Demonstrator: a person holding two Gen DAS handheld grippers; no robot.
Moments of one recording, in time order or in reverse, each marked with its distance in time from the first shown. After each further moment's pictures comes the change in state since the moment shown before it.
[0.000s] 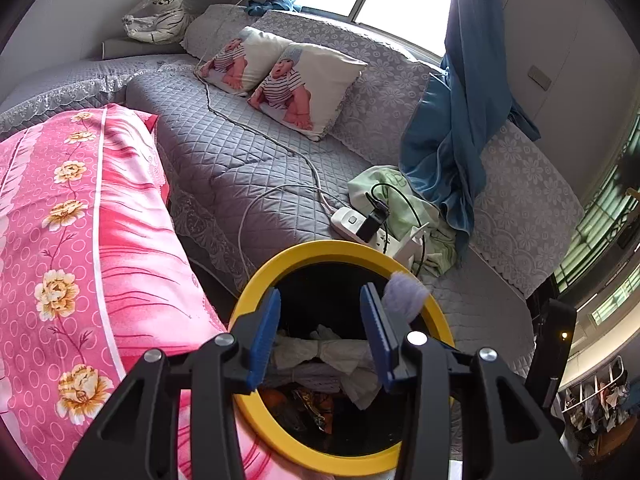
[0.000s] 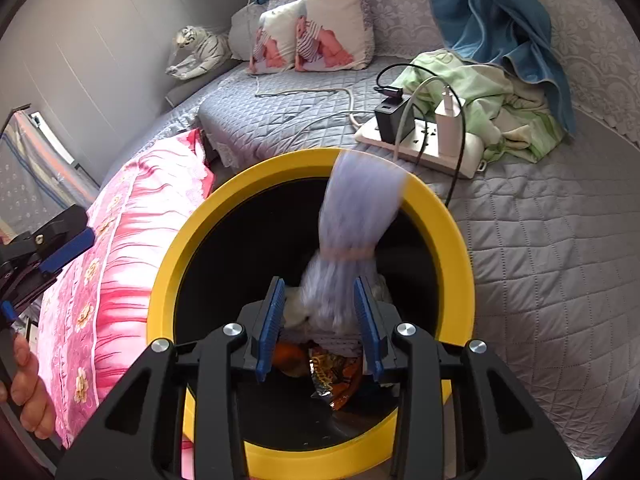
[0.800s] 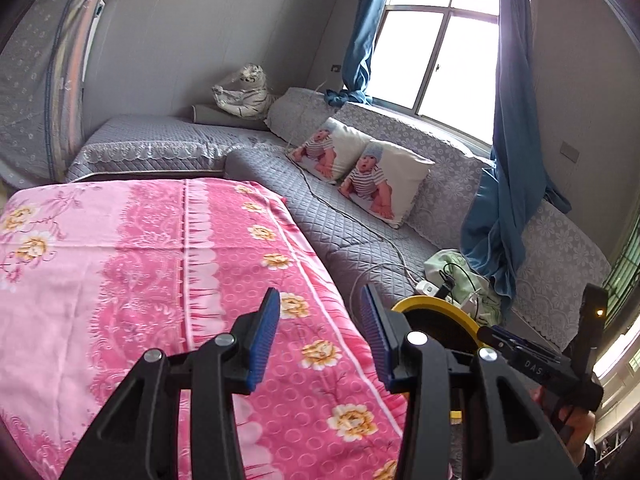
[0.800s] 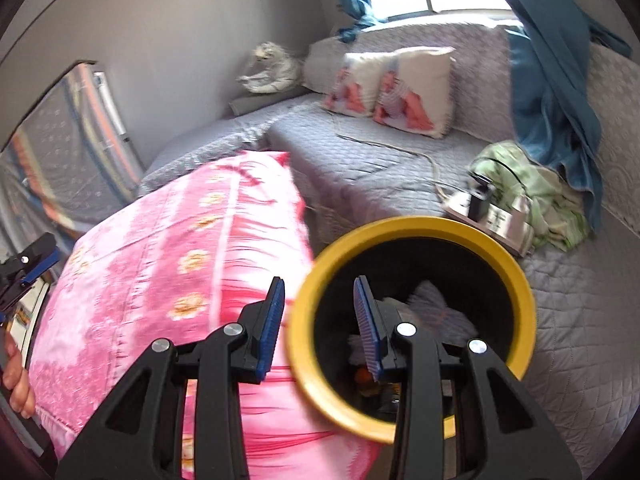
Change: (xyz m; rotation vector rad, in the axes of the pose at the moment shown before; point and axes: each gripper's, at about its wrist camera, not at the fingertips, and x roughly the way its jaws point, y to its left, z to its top) left arm -0.231 0.095 -0.051 -0.063 -0.327 0.248; right arm -0.084 0.146 -0.021 -0.270 -0.156 0.116
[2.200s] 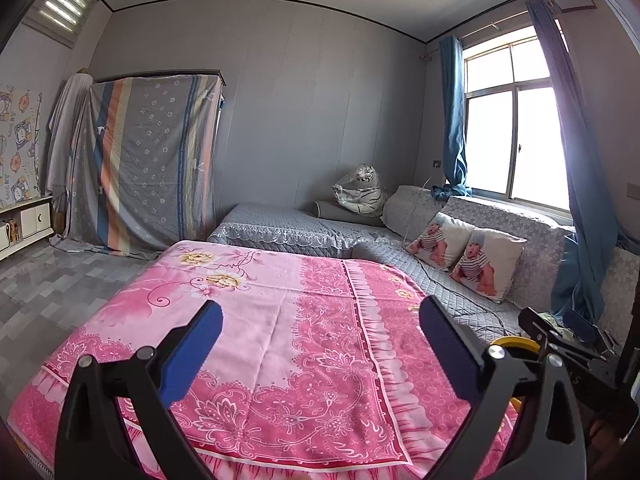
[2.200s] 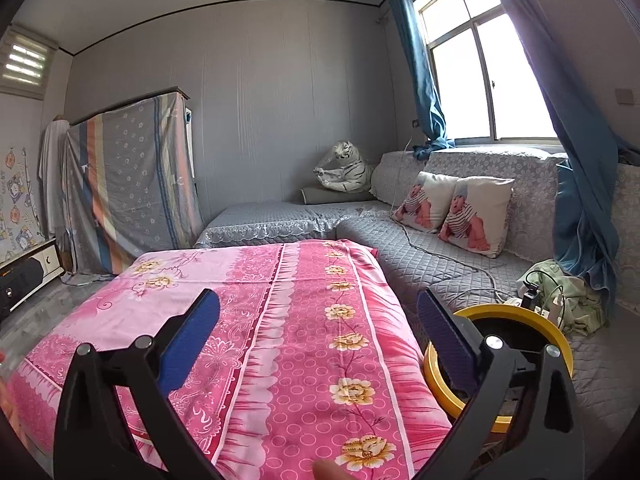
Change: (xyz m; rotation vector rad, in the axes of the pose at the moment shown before) left arm -0.217 0.034 -0.083 -0.029 -0.376 0.417; right arm -0.101 0.172 -0.077 -0.218 -0.408 0.087
